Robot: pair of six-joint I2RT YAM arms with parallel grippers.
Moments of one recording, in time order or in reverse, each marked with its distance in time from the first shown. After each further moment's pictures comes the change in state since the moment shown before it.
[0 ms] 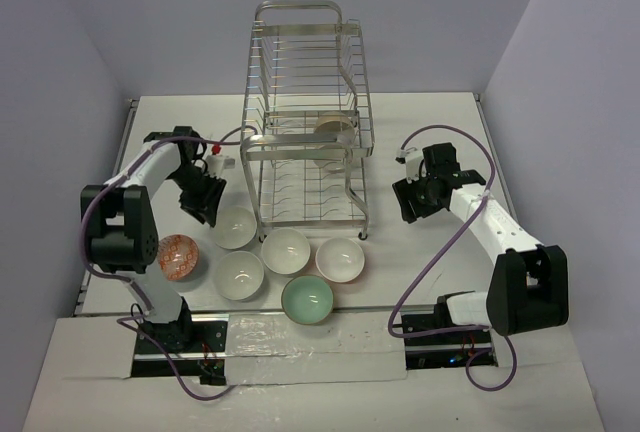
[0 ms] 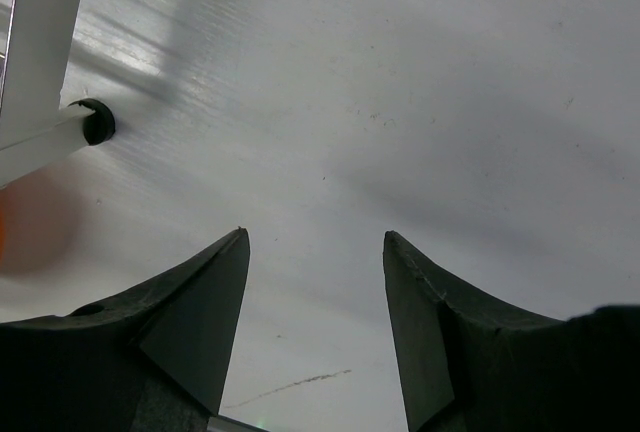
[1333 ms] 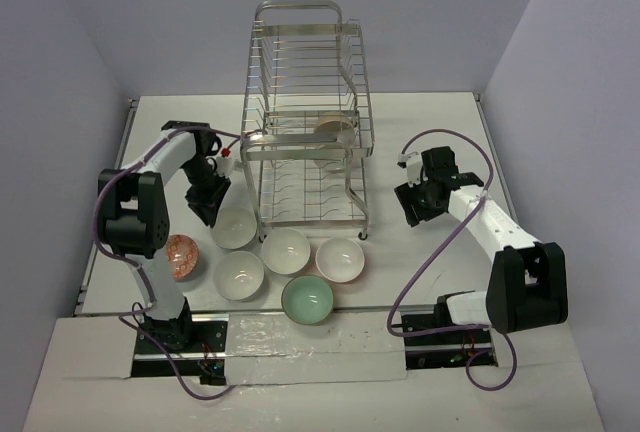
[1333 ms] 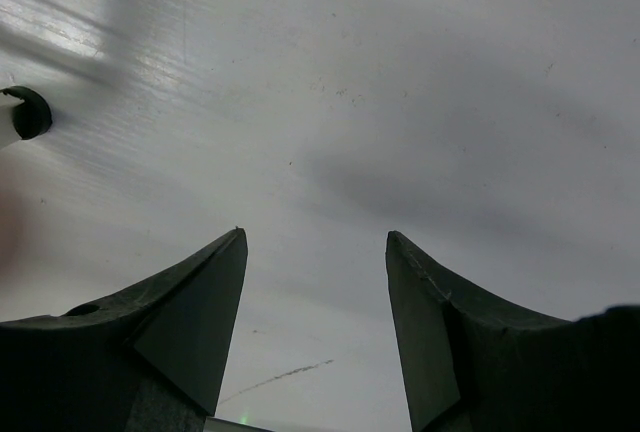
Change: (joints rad) left arm -0.074 0.135 0.148 -0.167 -0.091 -0.067; right arm 0.000 0.010 -0.031 0.011 0.082 -0.007
